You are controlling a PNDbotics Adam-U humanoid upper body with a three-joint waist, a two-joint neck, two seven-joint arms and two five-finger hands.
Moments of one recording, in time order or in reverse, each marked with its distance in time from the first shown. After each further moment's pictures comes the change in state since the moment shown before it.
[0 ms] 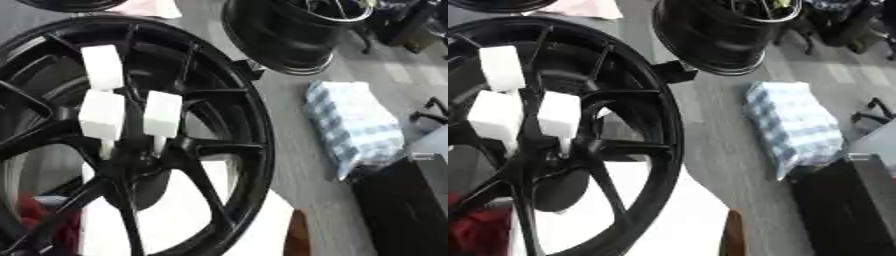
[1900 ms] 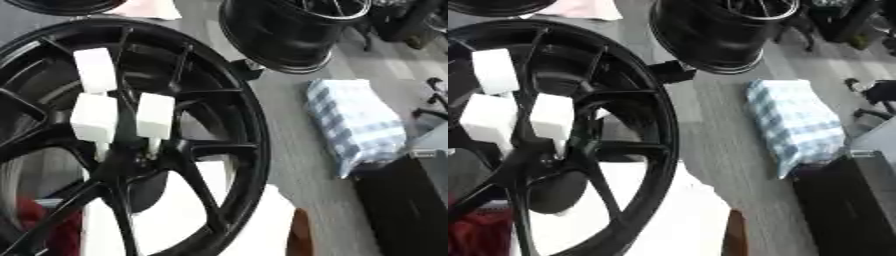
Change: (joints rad) left arm -0.002 -0.008 -0.015 0.000 0.017 0.007 -0.037; right arm 0.435 0.173 -0.168 -0.175 0.257 0.207 -0.487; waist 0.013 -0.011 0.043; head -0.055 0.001
